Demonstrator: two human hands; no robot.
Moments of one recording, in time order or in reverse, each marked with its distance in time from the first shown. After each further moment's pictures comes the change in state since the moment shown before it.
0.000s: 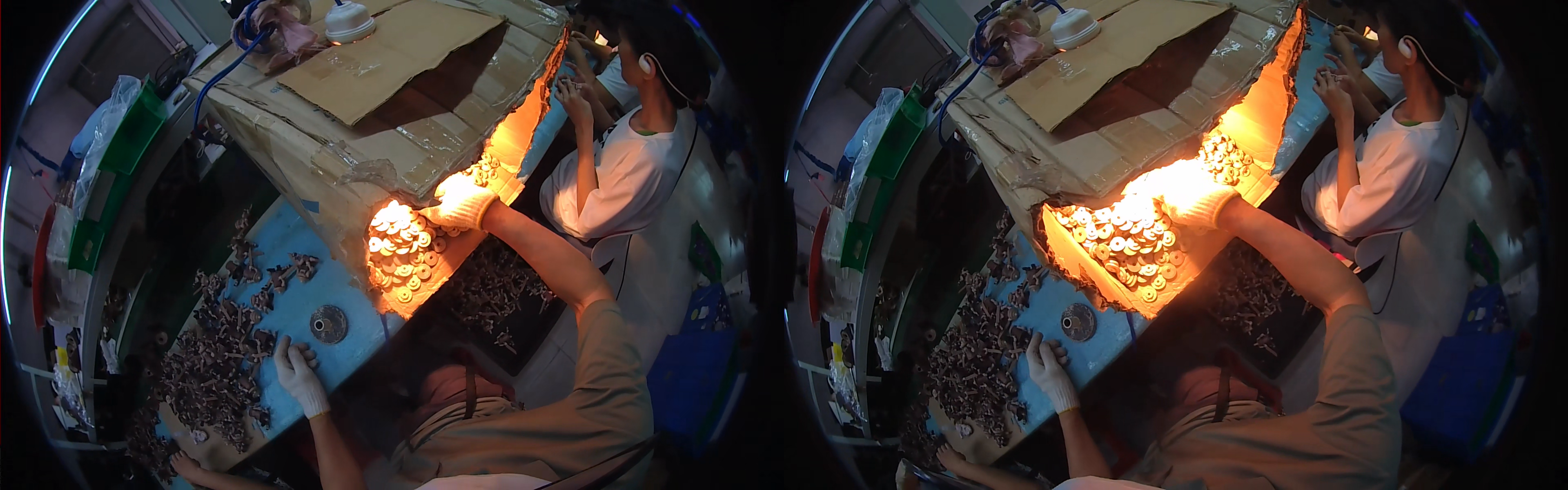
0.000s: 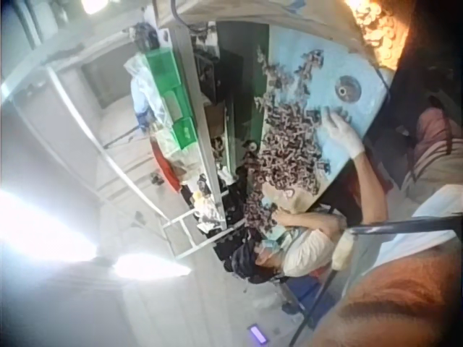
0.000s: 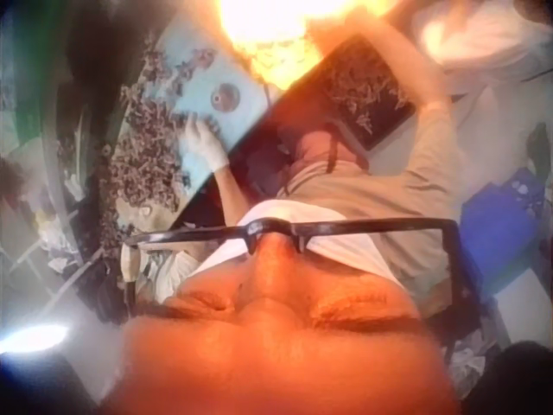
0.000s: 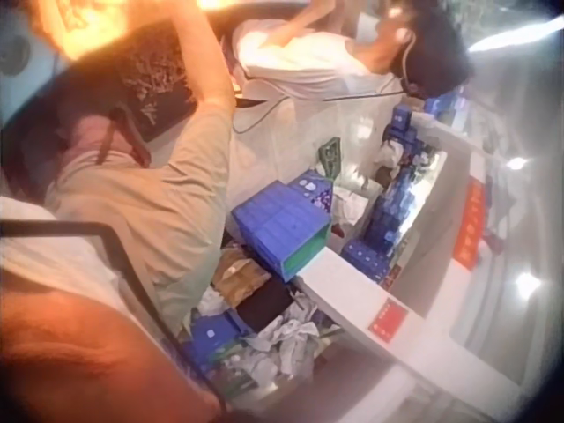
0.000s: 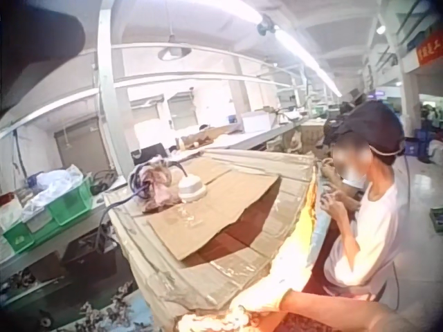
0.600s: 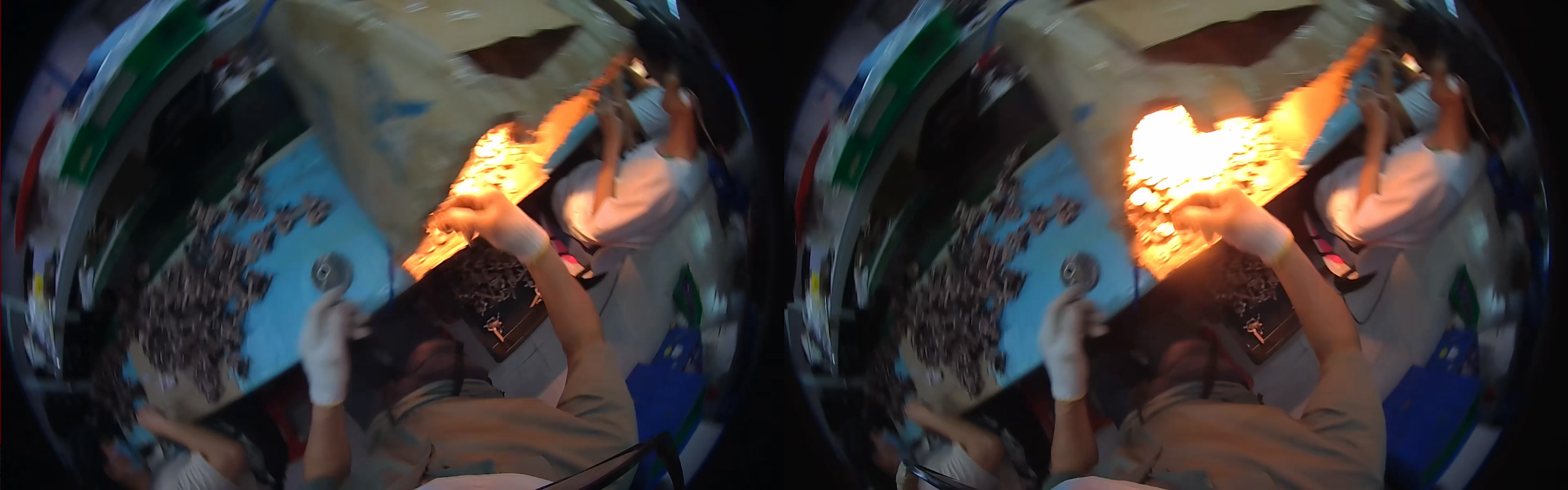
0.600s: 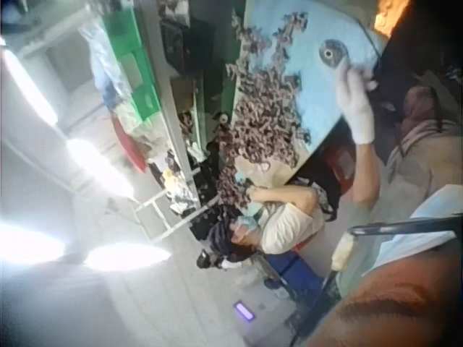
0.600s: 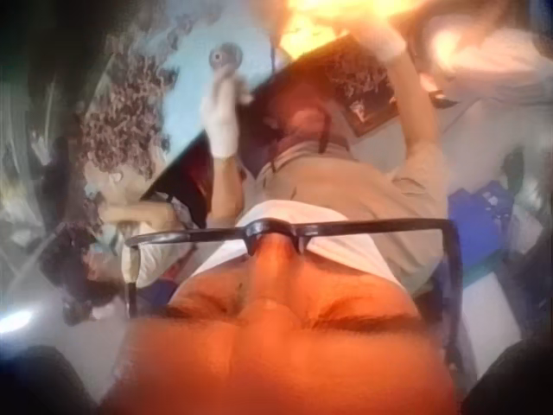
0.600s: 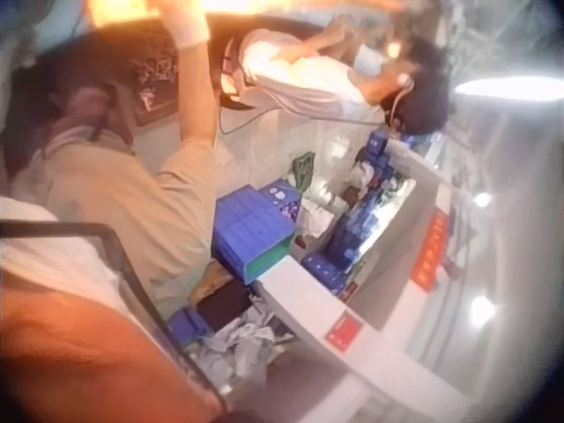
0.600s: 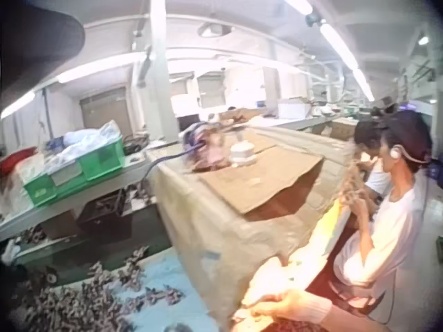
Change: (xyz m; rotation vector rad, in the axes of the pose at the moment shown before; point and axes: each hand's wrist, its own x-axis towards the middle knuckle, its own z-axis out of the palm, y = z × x) left_hand -0.082 0.105 0.021 -0.072 -0.371 -0.123; right_hand -0.056 -0.044 0.035 0.754 -0.309 0.388
